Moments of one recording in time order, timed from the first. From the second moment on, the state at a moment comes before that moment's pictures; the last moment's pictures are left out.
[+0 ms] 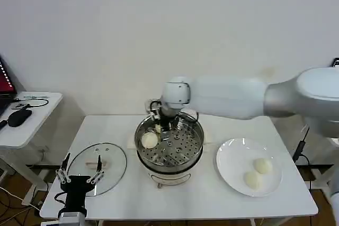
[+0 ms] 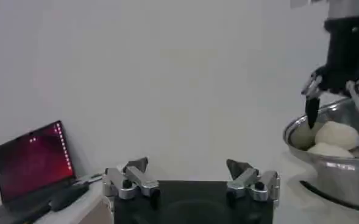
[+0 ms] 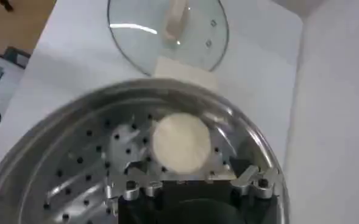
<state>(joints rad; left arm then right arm) 1.73 -1.48 -0.63 -2.30 0.25 0.13 -0.12 0.72 1.19 -1.51 1.41 0.67 -0.48 -0.75</state>
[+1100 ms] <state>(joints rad) 1.76 -1.49 -0.54 -2.19 0.38 0.11 -0.13 0.28 0.22 -1.19 1.83 -0.05 -0.19 -0.75</state>
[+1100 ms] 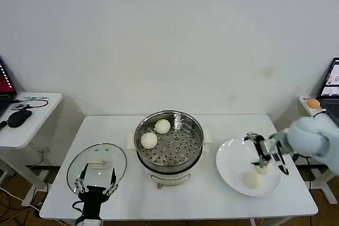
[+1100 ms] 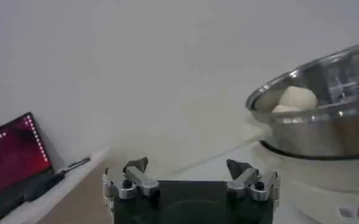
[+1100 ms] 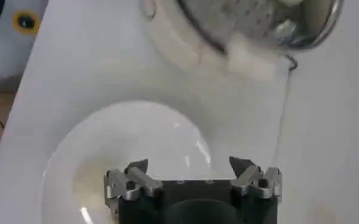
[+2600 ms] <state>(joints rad) 1.76 -1.49 -0.55 -2.17 0.42 0.11 -0.12 -0.28 0.34 -0.75 1.65 -0.13 -0.23 -0.83</state>
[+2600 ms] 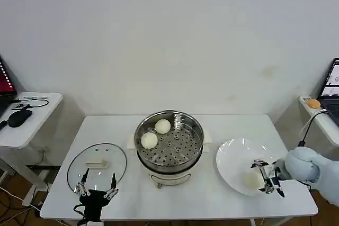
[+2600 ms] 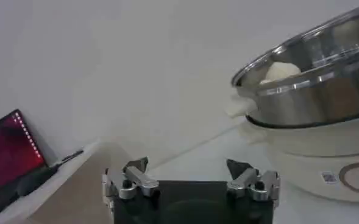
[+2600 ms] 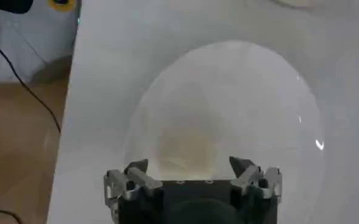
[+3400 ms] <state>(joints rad) 1.75 -1.50 -0.55 -2.16 0.42 0.12 -0.12 -0.20 0.42 -0.83 1.55 -0.09 -0.26 -0.89</state>
